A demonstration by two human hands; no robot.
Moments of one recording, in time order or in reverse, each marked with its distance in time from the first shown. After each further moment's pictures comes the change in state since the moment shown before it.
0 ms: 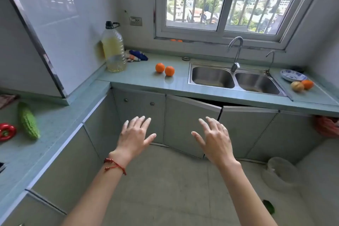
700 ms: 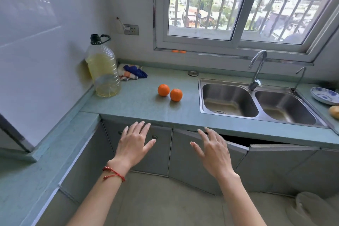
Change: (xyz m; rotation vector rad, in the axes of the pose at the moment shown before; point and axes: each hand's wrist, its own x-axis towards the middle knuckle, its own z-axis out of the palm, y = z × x) left_hand 0.294 -0.100 0.011 -0.022 0.004 0.048; right_hand 0.271 -0.031 0.107 0.177 -0.156 0.101
